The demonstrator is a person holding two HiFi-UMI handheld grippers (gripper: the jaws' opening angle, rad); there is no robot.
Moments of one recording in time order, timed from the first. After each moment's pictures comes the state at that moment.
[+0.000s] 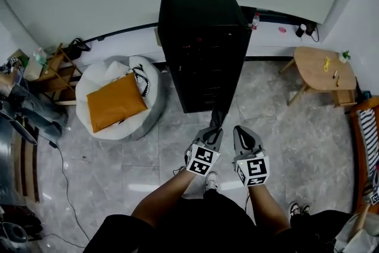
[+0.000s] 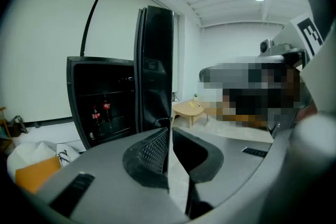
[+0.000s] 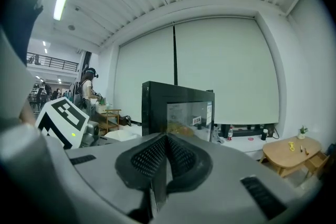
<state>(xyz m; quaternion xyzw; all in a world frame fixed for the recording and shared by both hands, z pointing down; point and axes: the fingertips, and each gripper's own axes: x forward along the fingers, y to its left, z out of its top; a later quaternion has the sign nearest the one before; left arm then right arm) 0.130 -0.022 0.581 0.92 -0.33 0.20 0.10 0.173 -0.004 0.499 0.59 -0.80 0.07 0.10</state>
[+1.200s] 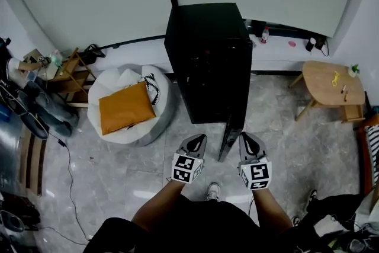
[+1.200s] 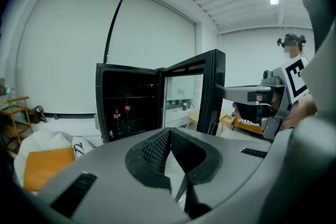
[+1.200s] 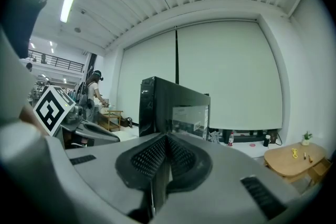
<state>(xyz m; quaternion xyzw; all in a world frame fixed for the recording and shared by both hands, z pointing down) 0.078 -0.032 0.554 0.88 -0.42 0.15 0.12 0.211 -0.013 0.498 0.57 -0.82 0.04 0.08</state>
